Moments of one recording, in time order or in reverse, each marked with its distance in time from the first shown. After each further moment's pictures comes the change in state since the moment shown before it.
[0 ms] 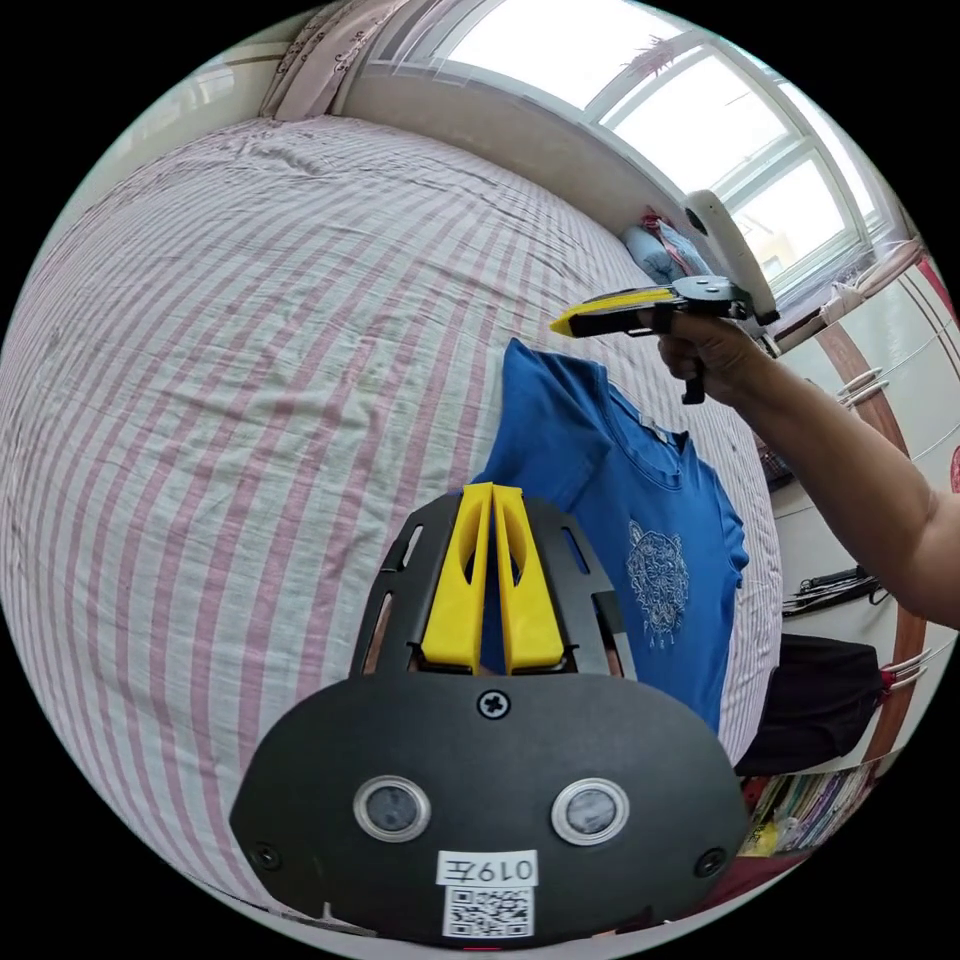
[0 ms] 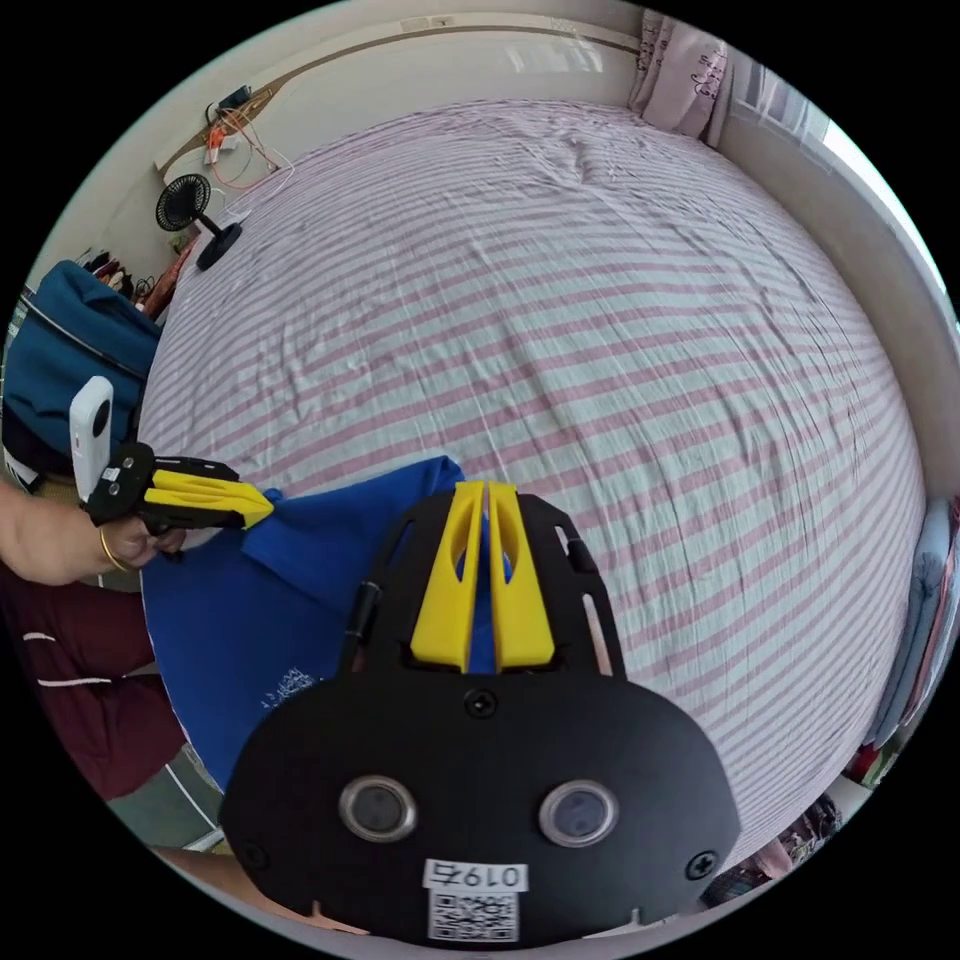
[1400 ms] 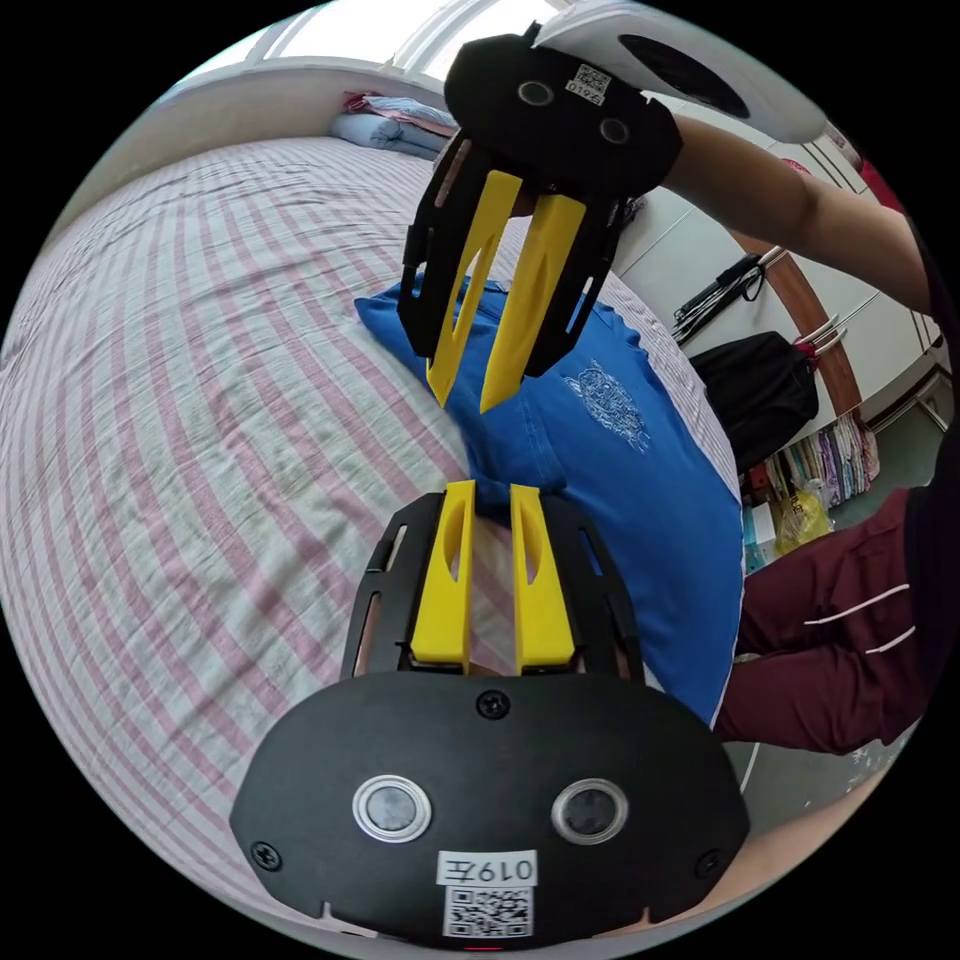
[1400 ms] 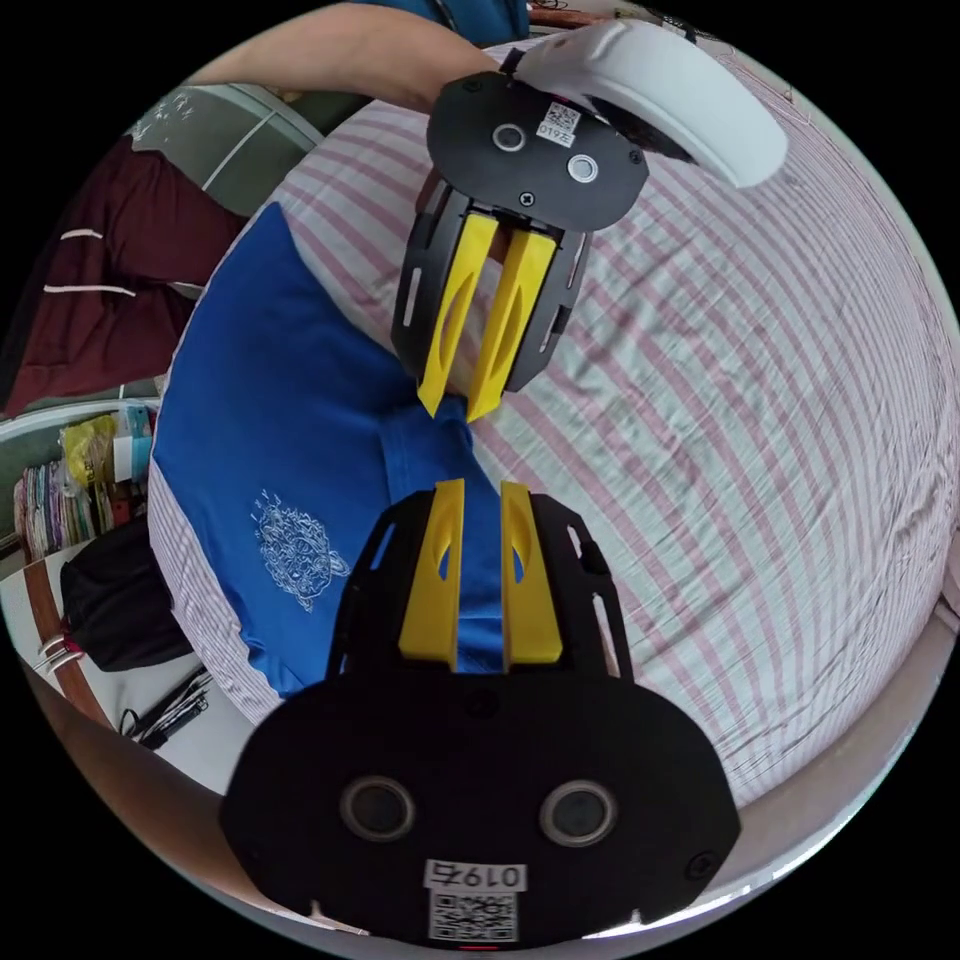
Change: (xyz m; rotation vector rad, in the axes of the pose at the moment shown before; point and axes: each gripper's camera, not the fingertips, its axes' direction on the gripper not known) left arm -0.045 -0.150 0.033 -0.314 0.368 0.750; right arm -0.267 -0.120 0.089 -0.493 -0.104 -1.081
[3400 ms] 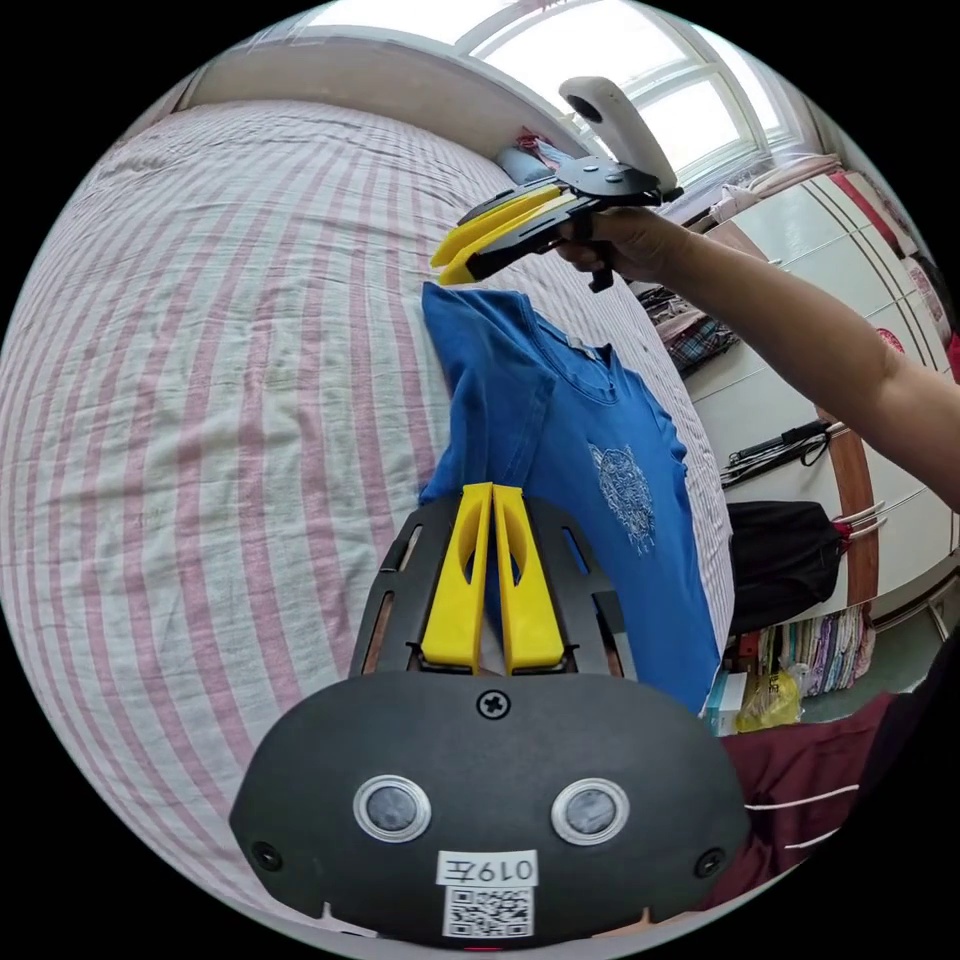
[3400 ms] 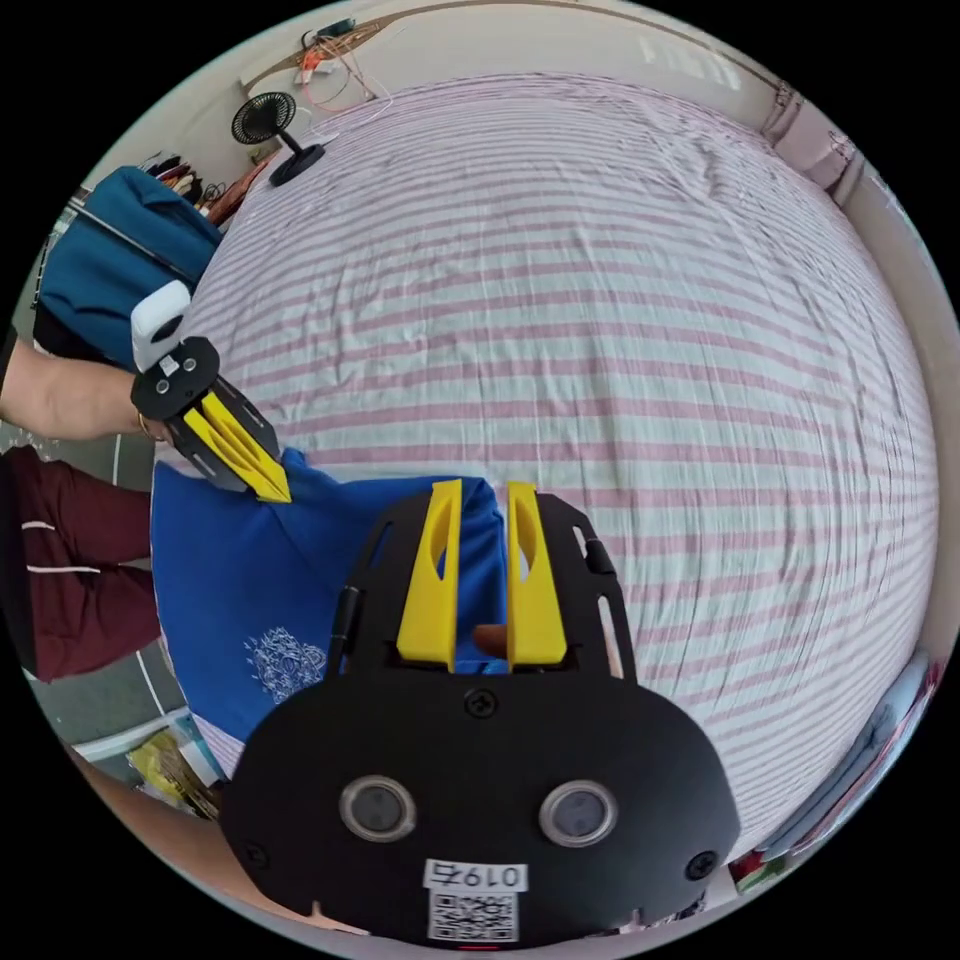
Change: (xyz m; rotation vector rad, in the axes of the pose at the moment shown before) left arm 0.004 0.048 0.025 0.204 -0.062 -0.443; right arm 0.071 0.264 -0.012 0.365 0.015 0.759
